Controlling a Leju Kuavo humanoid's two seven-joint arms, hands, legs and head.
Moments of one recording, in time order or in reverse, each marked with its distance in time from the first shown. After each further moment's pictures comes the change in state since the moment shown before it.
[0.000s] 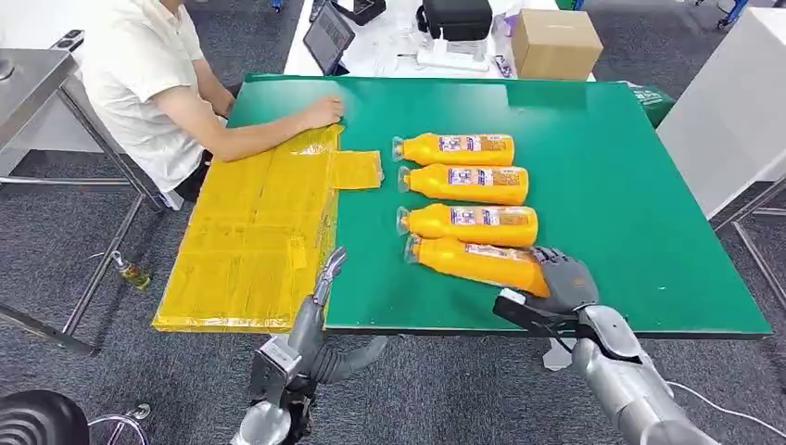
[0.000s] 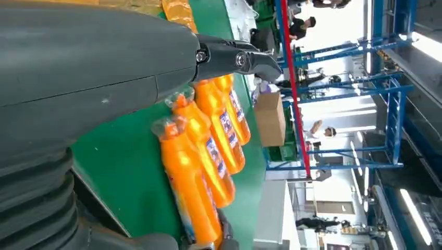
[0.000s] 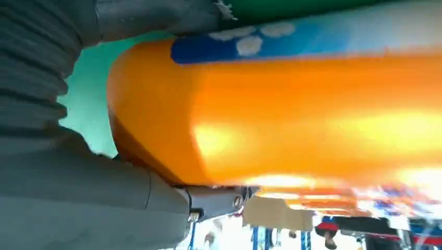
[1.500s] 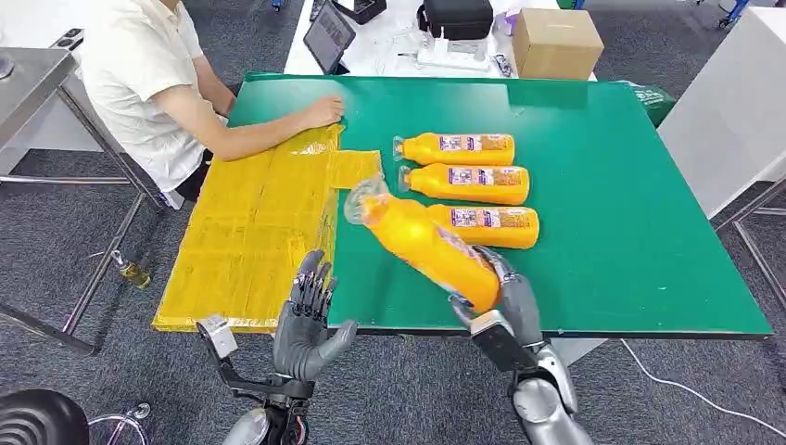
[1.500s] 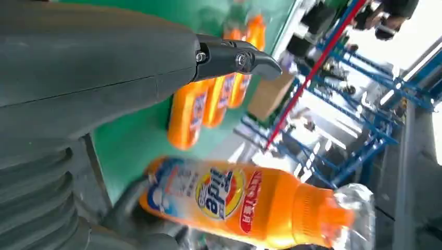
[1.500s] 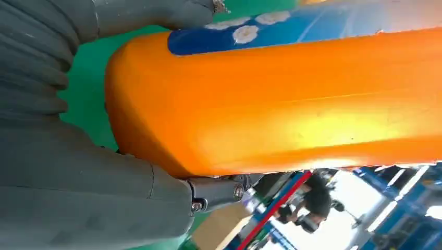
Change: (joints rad) left arm 0.080 -0.027 0.033 -0.106 0.633 -0.224 0.160; right arm 0.357 0.264 -0.074 -0.645 -0.422 0.058 -0.138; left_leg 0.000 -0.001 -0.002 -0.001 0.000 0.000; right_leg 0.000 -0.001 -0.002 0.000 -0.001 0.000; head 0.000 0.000
